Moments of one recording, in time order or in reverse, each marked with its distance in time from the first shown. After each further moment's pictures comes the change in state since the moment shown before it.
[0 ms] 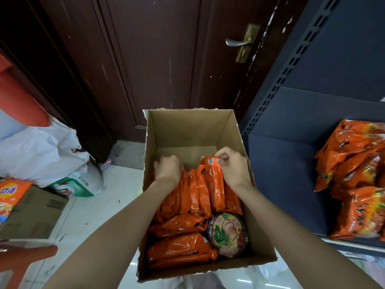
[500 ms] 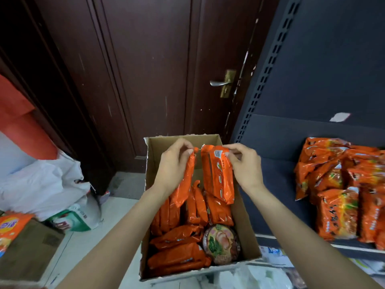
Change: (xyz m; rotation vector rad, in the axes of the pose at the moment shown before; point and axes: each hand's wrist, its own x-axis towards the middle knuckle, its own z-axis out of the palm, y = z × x) left_hand -0.081 0.041 -0.105 -0.754 0.355 0.525; right_hand -0.035 -0.044 -0.085 0.192 0.246 -0.133
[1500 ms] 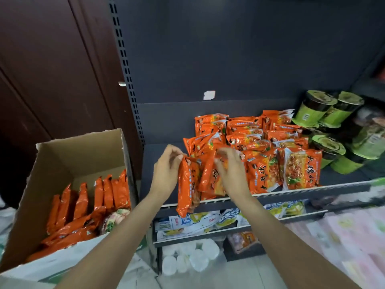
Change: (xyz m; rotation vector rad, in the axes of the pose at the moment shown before) left_hand -0.084 0.148 0.264 -0.235 -0.143 -0.103; right_hand -0.094 0.184 -0.249 -0.115 0.168 0.003
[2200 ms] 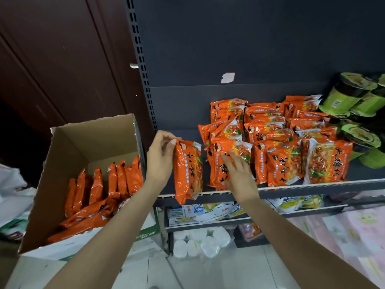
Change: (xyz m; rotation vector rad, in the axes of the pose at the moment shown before) left_hand 0.006 -0.014 -0.033 -0.074 0.148 0.030; right_hand -0.015 0.049 0.047 -0.574 -0.350 -0.016
